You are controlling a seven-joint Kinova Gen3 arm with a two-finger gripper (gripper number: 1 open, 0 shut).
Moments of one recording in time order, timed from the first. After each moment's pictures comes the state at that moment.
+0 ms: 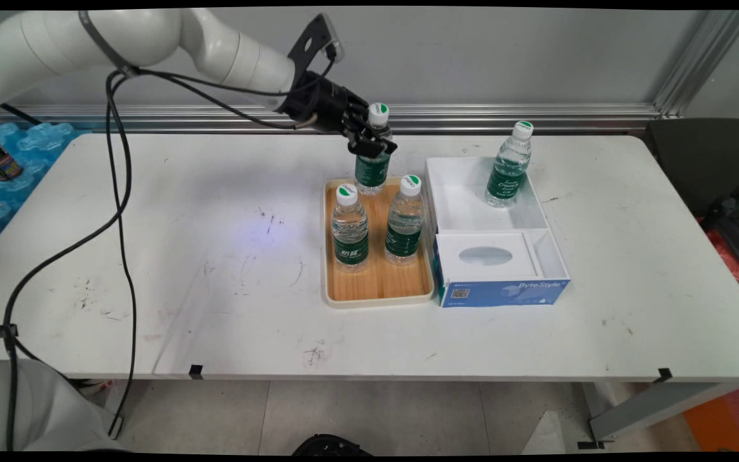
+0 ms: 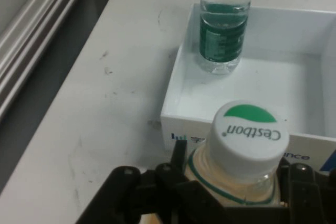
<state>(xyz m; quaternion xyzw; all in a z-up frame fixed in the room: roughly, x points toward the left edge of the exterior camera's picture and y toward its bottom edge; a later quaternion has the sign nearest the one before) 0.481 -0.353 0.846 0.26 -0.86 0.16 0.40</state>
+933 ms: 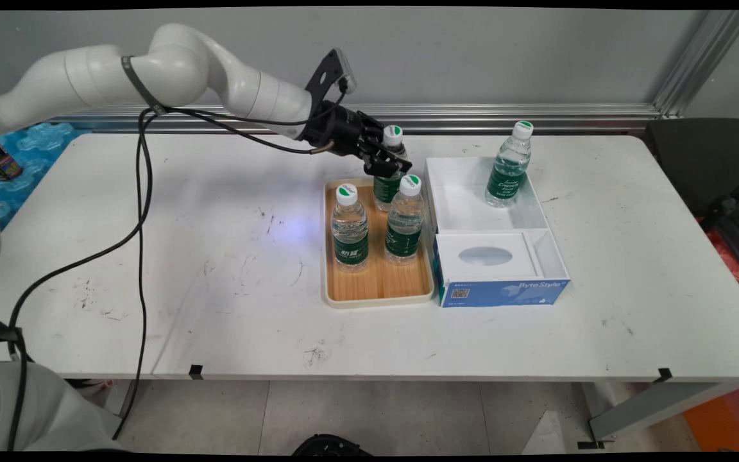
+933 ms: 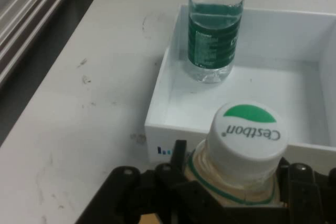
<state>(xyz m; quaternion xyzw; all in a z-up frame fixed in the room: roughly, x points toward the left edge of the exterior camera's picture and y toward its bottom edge) 0.470 -0.368 0.790 0.25 -0.85 0.15 0.44</state>
